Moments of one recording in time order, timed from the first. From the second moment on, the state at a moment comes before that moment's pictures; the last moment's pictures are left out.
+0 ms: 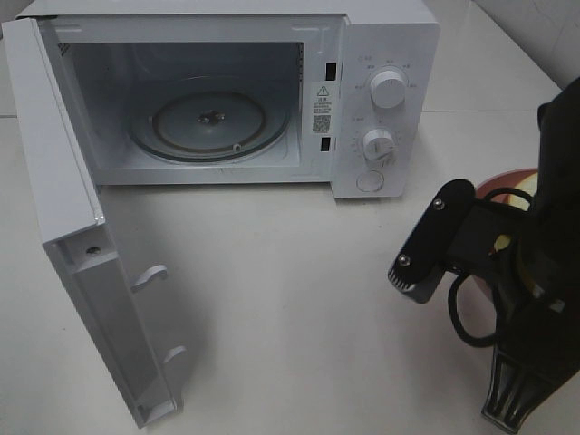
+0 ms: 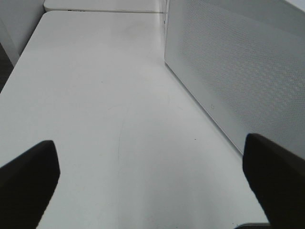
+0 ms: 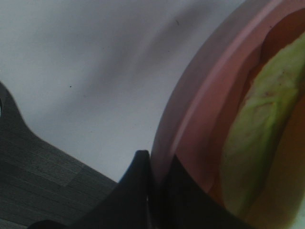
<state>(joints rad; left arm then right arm) 0.01 0.00 -0.52 -0.05 1.07 0.00 0.96 1.39 -0.73 -0.49 1.10 0.36</state>
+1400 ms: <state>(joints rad) 0.01 0.00 -0.52 -0.05 1.07 0.00 1.10 1.39 -0.73 -0.49 0.90 -0.29</state>
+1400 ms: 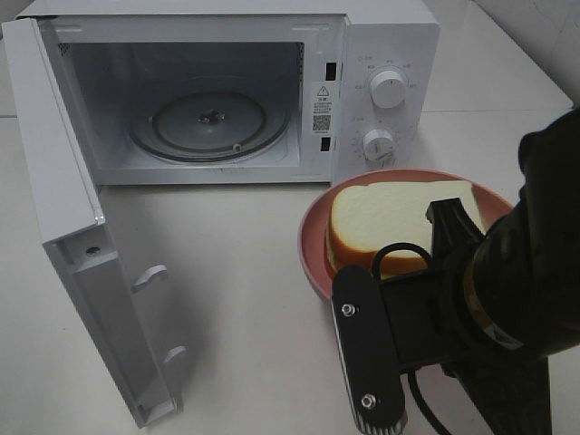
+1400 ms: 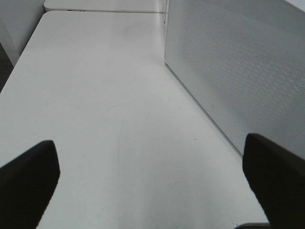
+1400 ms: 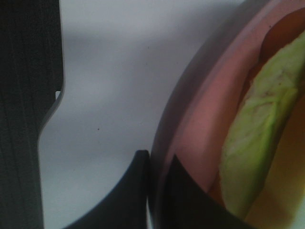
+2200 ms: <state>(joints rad) 0.01 0.00 -0.52 -0.05 1.07 0.00 0.95 1.39 -0.73 -0.37 0.67 -0.79</state>
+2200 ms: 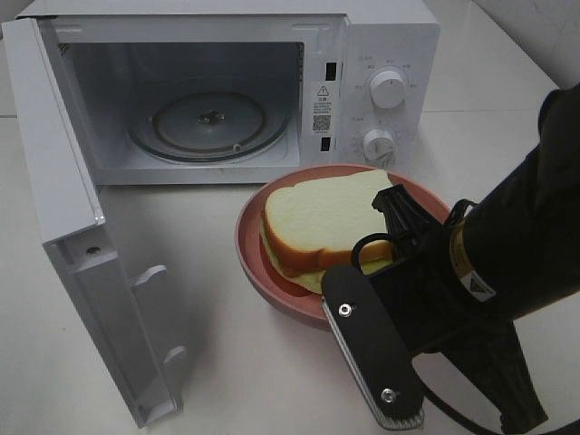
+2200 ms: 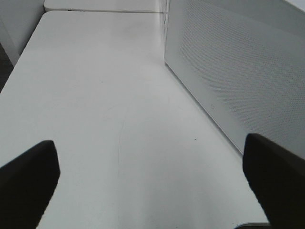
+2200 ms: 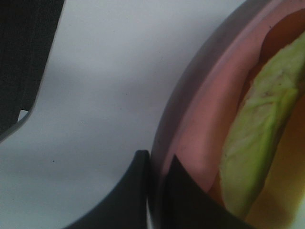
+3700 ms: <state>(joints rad) 0.01 0.00 -0.52 -0.05 1.07 0.00 0.65 1.45 -0.75 -0.10 0.44 -1.44</state>
